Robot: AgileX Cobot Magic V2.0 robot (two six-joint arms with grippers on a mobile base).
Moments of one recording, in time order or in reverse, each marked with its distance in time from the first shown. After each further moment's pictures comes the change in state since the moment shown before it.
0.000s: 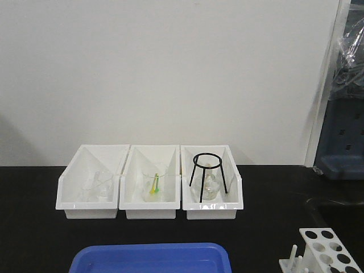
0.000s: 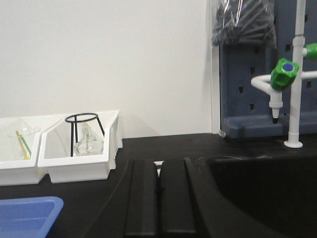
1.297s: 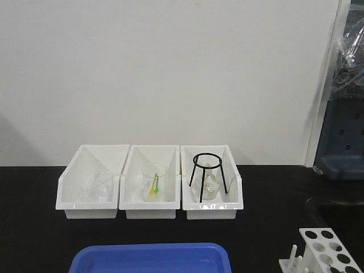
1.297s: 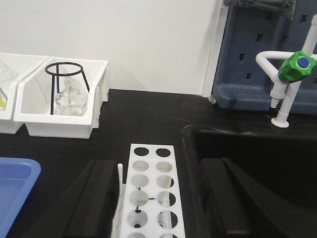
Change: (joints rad) left arm 0.000 1.115 -0.297 0.178 -0.320 0.372; right arm 0.000 0.497 -0.350 -0.149 0.147 -0.004
